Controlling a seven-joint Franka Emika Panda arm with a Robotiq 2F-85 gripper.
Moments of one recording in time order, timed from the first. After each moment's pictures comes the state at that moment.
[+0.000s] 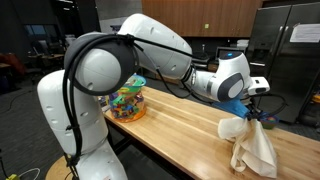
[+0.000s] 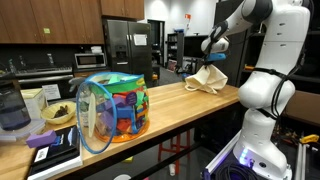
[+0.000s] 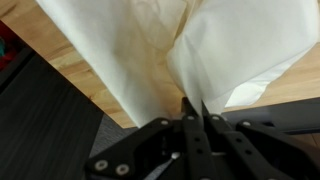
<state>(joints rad) -0.34 -0.04 -0.33 -2.17 -0.17 2.65 0.06</state>
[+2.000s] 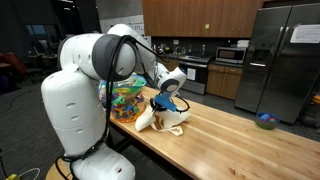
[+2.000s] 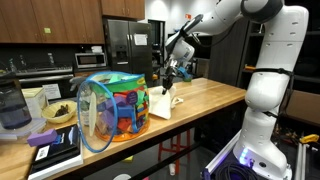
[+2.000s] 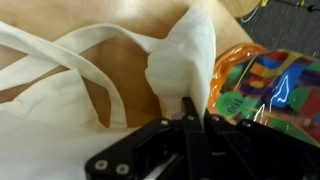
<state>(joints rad) 0.00 -0.02 -0.01 -2.27 0.63 2.07 -0.73</state>
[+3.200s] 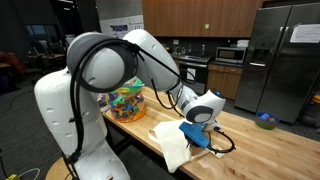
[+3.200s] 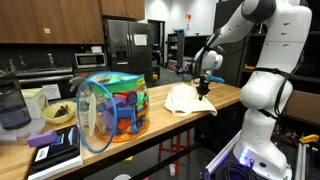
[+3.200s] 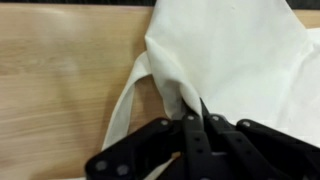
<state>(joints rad) -0.25 -0.05 -0.27 -2.49 0.30 2.22 -0.51</state>
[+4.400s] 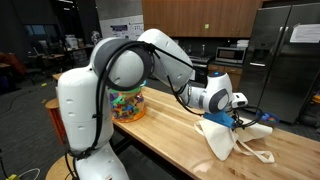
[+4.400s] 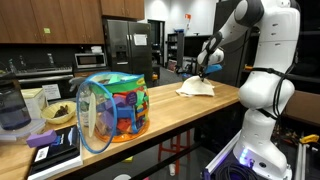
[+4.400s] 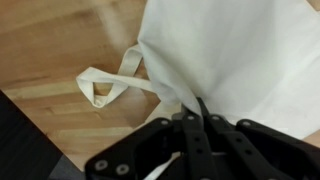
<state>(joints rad) -0.32 0.06 -0.30 -2.26 -0.24 2.70 0.03</state>
